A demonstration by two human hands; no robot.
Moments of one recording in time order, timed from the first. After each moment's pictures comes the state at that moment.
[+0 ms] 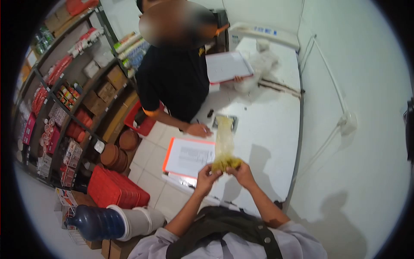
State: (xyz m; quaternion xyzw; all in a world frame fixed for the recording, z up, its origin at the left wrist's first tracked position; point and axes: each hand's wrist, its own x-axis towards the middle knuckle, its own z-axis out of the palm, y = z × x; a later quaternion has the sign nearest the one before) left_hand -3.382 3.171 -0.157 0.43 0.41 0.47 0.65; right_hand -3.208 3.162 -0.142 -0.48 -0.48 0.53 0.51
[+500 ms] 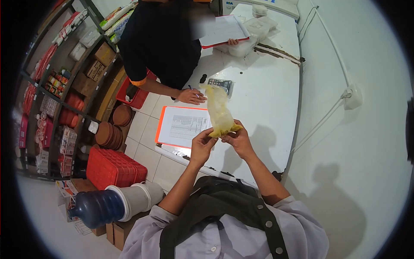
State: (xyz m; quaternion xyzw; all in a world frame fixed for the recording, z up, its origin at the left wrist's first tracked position) left_hand -3.373 3.174 -0.144 0.47 0.43 0.44 0.63; right_hand -3.206 3.165 -0.152 -0.38 -0.37 0.62 0.57
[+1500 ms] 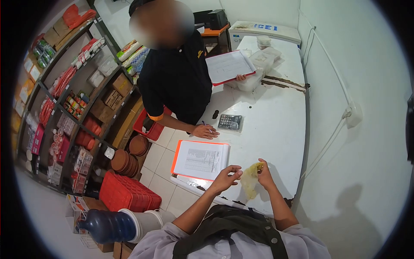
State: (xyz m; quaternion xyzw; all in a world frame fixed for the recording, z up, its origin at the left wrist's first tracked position) left_hand -3.349 3.171 -0.132 0.51 0.46 0.19 0.70; right_hand -3.143 3.138 -0.246 -0.60 -0.38 0.53 0.47
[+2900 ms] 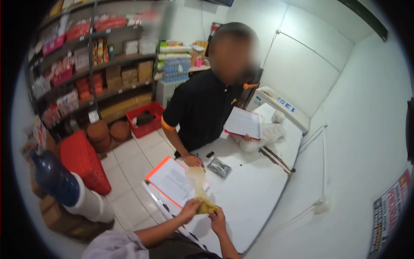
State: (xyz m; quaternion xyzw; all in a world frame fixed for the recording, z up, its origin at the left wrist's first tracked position) left_hand -3.367 3.158 -0.182 0.29 0.40 0.51 0.70; right_hand -3.214 3.141 -0.170 -0.51 -0.61 0.40 0.45
